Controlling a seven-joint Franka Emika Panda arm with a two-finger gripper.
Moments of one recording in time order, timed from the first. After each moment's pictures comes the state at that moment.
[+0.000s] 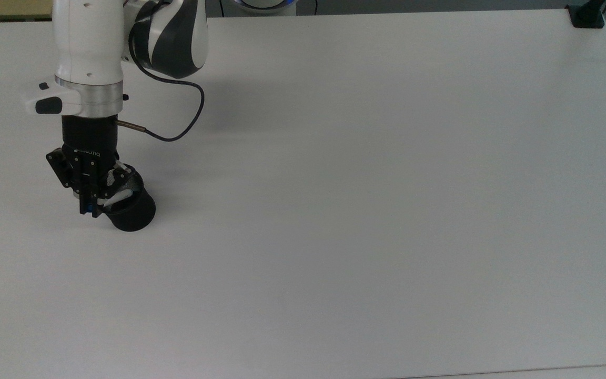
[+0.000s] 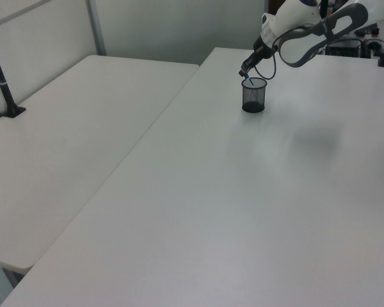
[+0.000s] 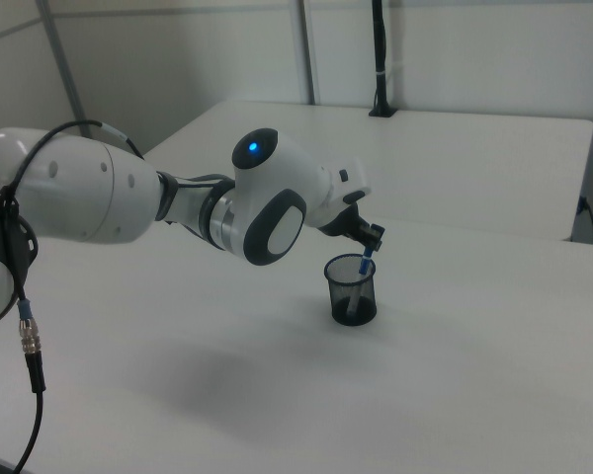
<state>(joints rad) -0.29 0.44 0.02 -1.78 -0.04 2.89 -0.03</state>
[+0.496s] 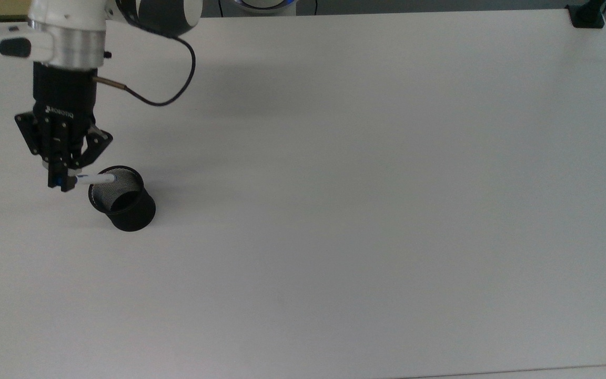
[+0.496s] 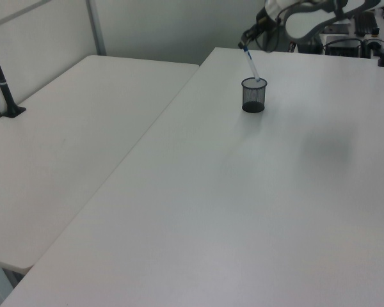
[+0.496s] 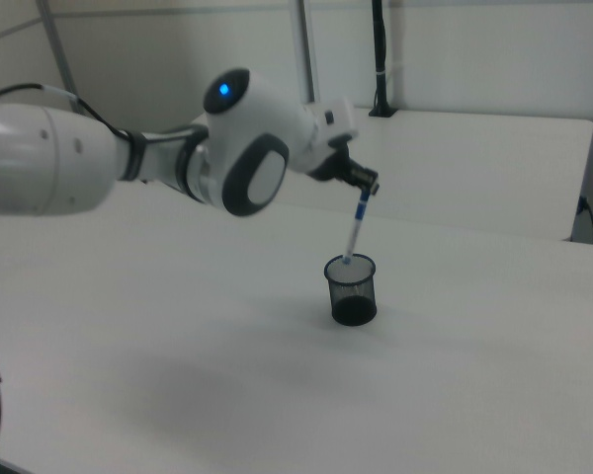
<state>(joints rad) -0.29 0.30 0.02 -1.75 -0.04 2.84 0.05</state>
